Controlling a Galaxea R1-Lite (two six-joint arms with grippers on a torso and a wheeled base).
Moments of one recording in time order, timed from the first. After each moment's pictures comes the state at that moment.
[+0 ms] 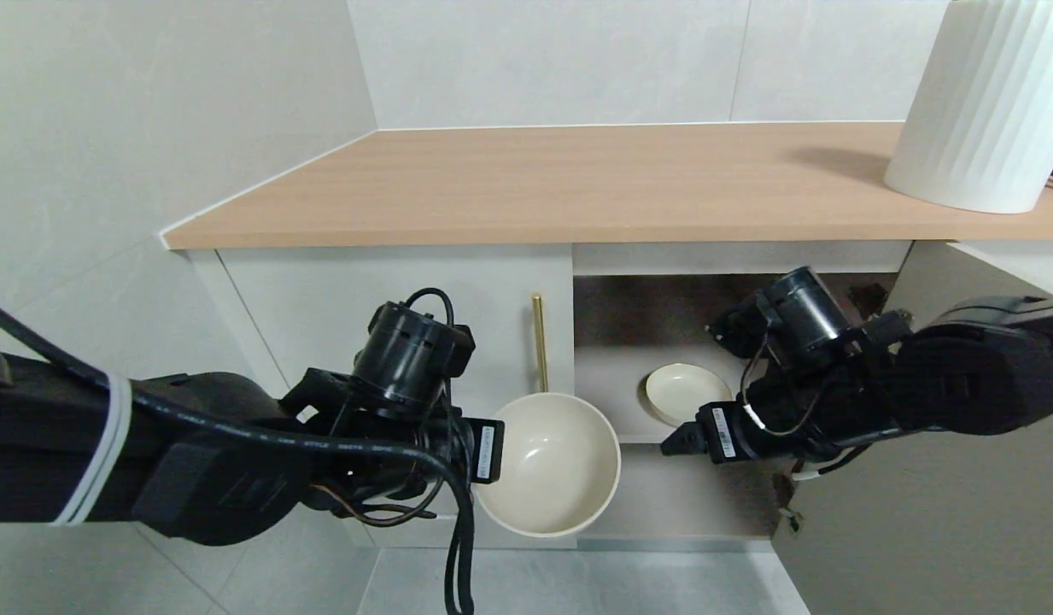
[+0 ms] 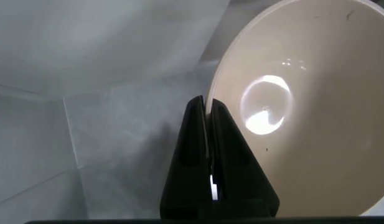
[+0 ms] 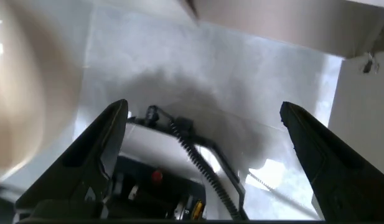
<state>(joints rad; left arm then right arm) -0.64 1.81 -0.96 -0.08 0.19 -0.36 0.57 1.82 -1.16 0.22 -0.02 0.34</state>
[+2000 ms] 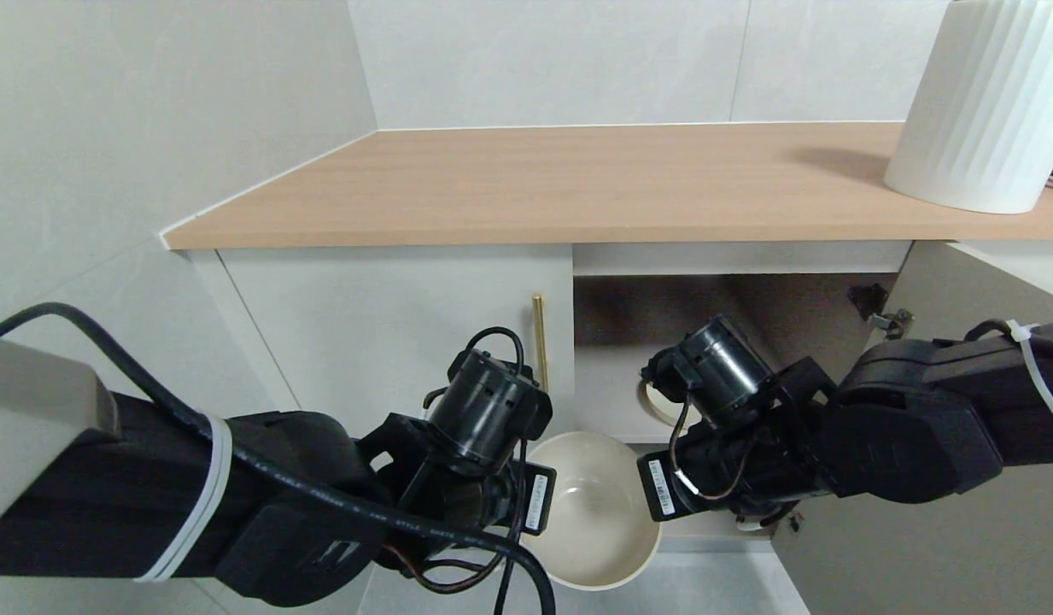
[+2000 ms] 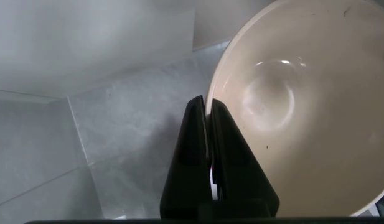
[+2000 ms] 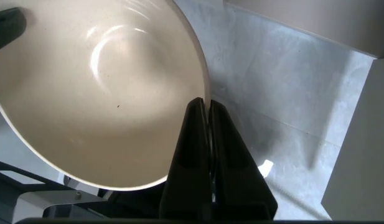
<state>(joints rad) -0.79 1.88 -0.97 -0.08 0.31 -0.36 0.76 1.90 -1.17 0.20 -0.10 0.41</state>
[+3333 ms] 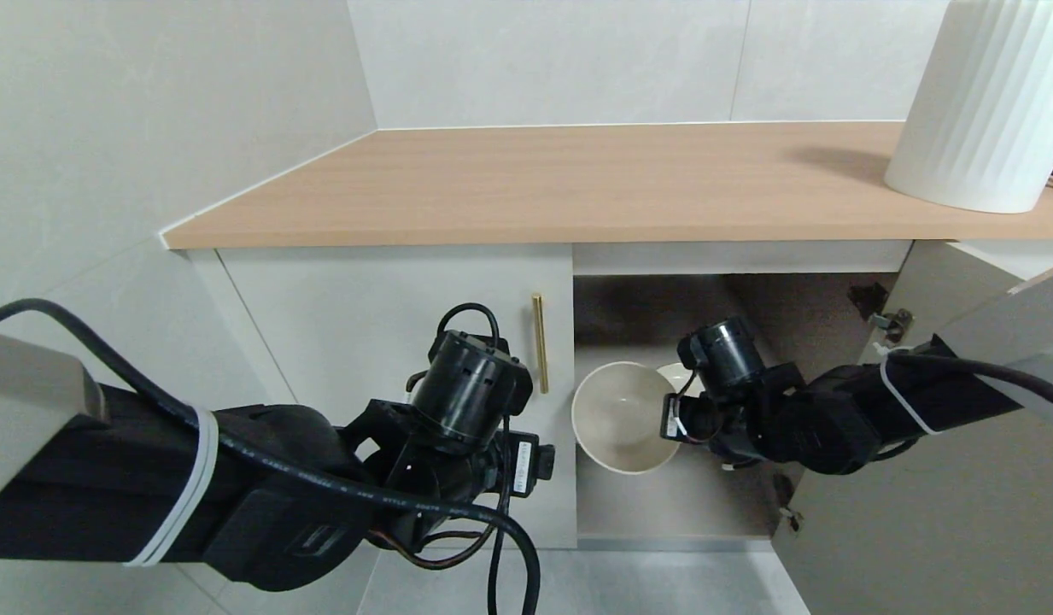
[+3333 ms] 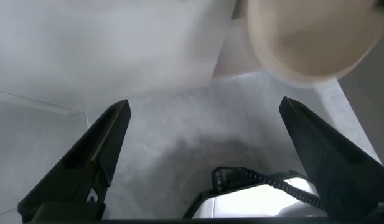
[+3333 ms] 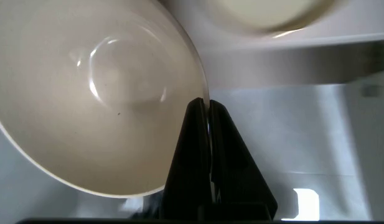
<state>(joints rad) -0.75 1.87 -0.95 -0.17 0.40 -0.37 0.55 2.10 -1.15 -0.21 -0.30 0.57</state>
